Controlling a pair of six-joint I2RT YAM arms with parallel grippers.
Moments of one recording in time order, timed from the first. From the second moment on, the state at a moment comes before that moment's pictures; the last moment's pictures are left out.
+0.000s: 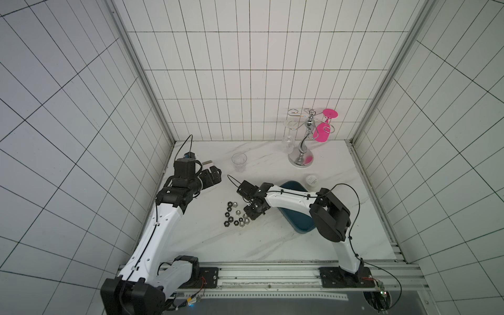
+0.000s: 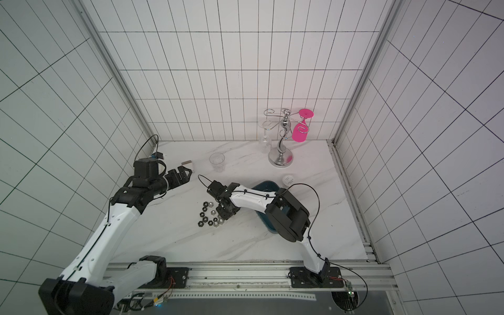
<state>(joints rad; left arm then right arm) -0.10 1.07 1.01 -0.61 0.18 -0.50 1.09 2.11 1.57 -0.78 0.05 0.23</state>
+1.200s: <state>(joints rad) -0.09 1.07 1.03 -0.63 0.18 -0.50 0.64 1.65 1.11 -0.77 0.00 0.27</state>
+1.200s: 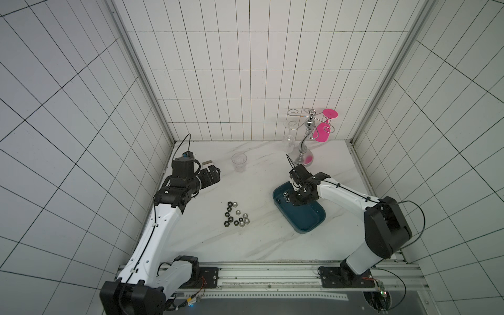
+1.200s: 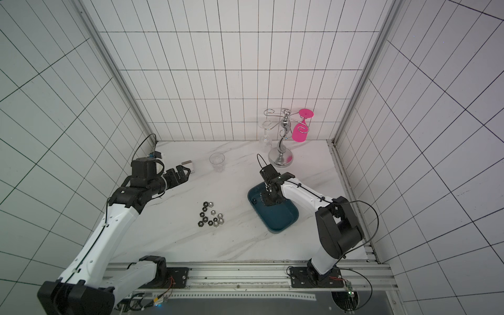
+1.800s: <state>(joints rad) -0.09 1.08 1.03 -0.62 0.18 -0.51 0.64 1.76 1.16 -0.73 -0.05 0.27</state>
